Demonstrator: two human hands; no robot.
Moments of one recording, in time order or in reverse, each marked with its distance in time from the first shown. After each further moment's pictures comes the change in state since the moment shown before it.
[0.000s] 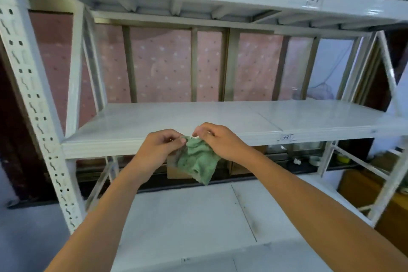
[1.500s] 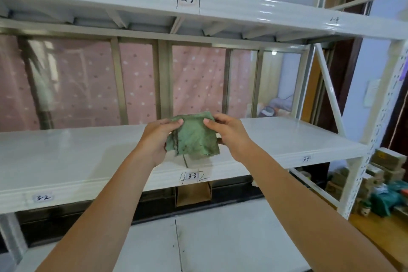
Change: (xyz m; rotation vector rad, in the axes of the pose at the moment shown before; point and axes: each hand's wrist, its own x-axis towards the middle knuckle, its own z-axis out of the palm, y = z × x) left_hand 0.225 0.043 0.320 -0.394 0.095 -0.150; right_hand 0.012 0.210 -0.297 0.634 0.354 0.121
